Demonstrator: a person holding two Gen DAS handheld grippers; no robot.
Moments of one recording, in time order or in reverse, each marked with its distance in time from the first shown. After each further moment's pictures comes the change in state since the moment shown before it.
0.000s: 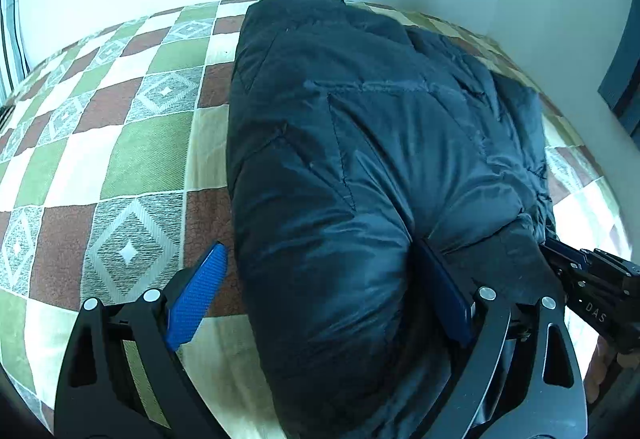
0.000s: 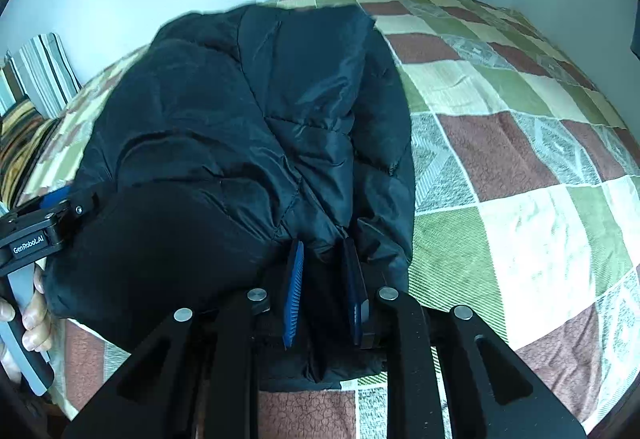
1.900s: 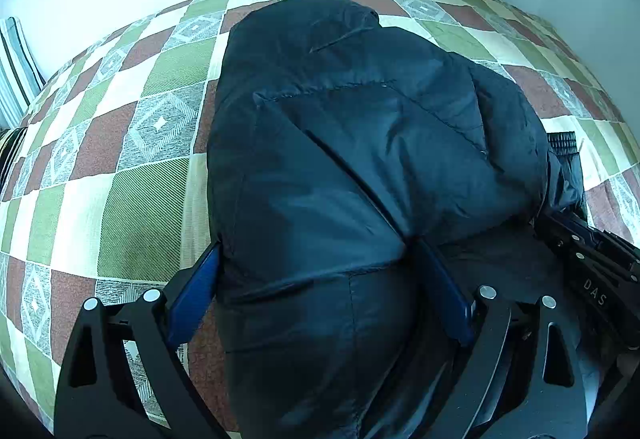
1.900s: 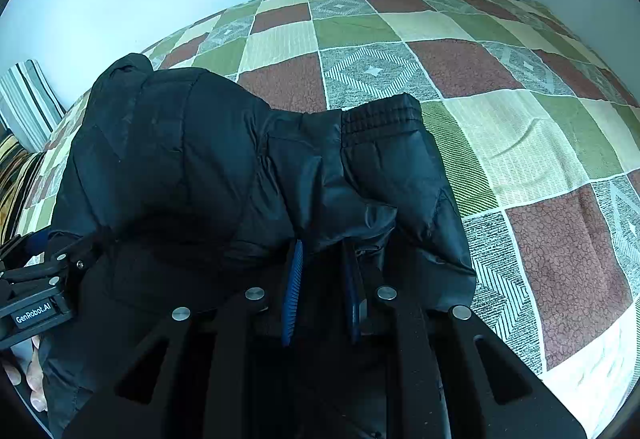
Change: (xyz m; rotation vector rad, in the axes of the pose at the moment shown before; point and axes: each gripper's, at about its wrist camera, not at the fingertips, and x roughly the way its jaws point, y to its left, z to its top) left arm 0.078 -0.013 0.075 0.016 0.110 0.173; right arm 0.104 0.006 0.091 0.056 0.025 0.028
